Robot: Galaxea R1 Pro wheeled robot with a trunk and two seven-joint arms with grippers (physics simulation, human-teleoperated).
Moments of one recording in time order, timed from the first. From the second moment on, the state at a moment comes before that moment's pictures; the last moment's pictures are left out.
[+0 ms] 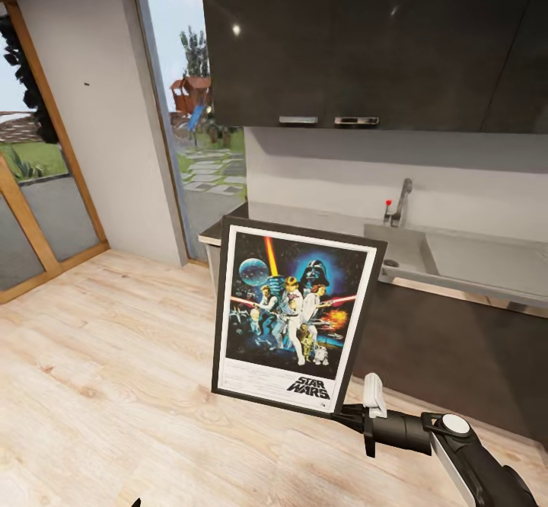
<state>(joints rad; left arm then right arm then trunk) -0.24 0.27 -0.09 -0.06 0.96 -0.45 -1.06 -0.36 -0.24 0.08 -0.94 -0.10 -0.02 1.22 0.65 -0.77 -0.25</state>
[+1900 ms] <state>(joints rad) -0.24 0.27 -0.09 -0.06 0.96 -0.45 -1.06 -0.36 -0.24 0.08 -0.94 -0.10 -0.02 1.22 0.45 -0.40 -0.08</state>
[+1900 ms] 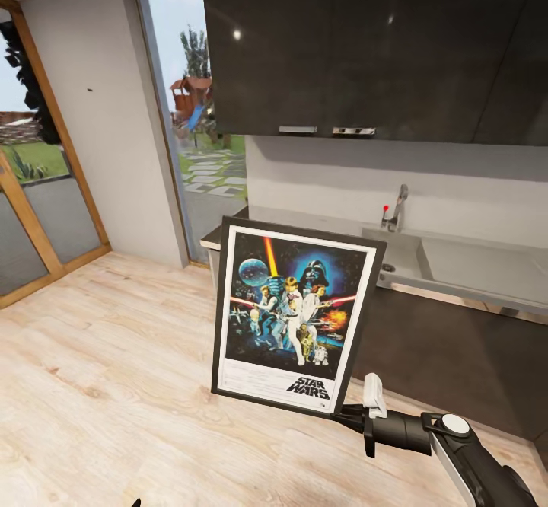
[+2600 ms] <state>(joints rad) -0.24 0.27 -0.09 -0.06 0.96 -0.45 -1.06 -0.36 -0.24 0.08 -0.94 -0.10 -0.02 1.22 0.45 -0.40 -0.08</state>
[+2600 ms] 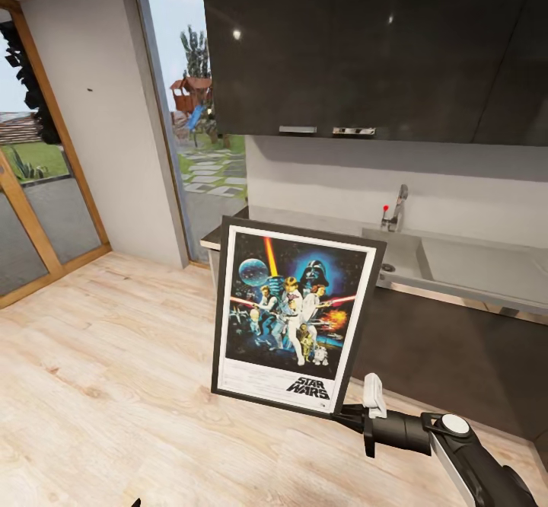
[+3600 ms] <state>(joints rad) -0.24 0.27 -0.09 -0.06 0.96 -0.45 -1.06 -0.36 -0.24 0.09 -0.94 -0.10 -0.02 1.21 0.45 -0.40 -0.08</state>
